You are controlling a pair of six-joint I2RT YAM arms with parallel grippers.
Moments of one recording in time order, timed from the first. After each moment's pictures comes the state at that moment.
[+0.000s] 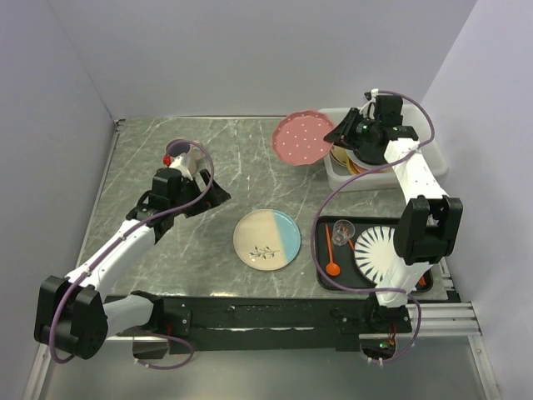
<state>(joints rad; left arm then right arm) -0.32 1.15 0.75 -0.16 0.21 -0.69 0.00 1.76 1.61 -0.49 -0.56 0.55</state>
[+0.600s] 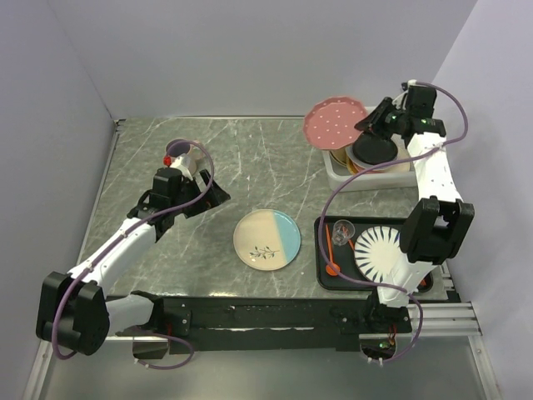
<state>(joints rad) -0.31 1.17 0.75 -0.16 0.22 -0.69 -0.15 1.77 1.74 -0.59 -0.47 0.53</state>
